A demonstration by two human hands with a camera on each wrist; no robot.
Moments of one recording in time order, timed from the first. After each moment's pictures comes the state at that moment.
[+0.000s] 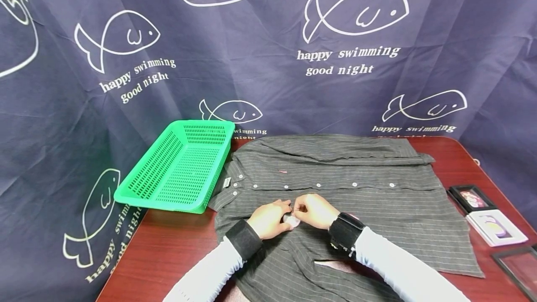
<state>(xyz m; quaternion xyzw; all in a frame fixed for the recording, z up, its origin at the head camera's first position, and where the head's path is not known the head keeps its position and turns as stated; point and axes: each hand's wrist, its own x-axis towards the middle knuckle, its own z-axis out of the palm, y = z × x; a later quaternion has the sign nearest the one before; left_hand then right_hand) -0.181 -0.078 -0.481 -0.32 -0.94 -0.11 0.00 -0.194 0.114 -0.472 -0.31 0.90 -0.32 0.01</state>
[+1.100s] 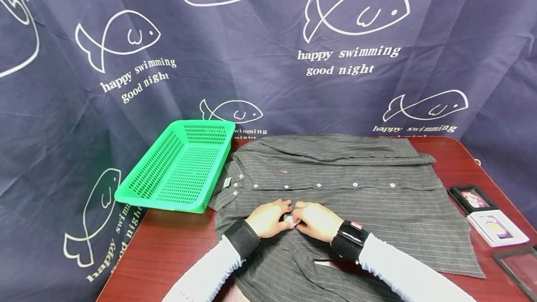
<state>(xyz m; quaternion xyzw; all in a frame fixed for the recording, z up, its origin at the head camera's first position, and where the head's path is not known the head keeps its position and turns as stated) -0.188 -0.083 -0.483 -0.33 -0.94 -0.12 -0.03 -0.177 0.114 -0.480 -0.45 0.87 -0.19 -0.12</state>
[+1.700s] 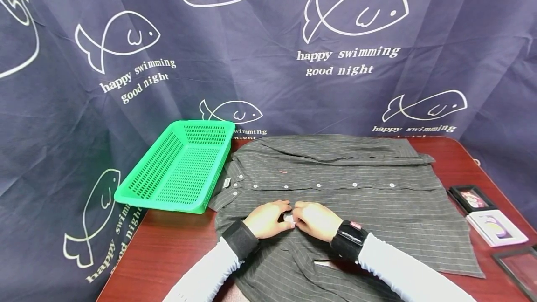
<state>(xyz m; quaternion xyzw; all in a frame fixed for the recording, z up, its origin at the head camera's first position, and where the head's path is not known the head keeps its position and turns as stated) -0.186 -0.085 -0.481 -0.33 -0.93 -0.16 -0.02 -0.177 0.114 -0.480 -0.44 0.87 -0.17 -0.15</state>
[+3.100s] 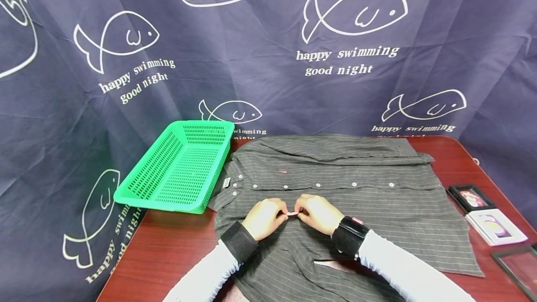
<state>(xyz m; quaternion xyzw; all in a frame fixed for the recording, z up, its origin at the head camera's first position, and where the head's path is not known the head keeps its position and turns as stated) -0.180 -0.085 -0.474 -0.34 -0.92 -0.18 0.11 -0.184 0.120 -0.474 -0.37 0.89 -0.24 -0.11</state>
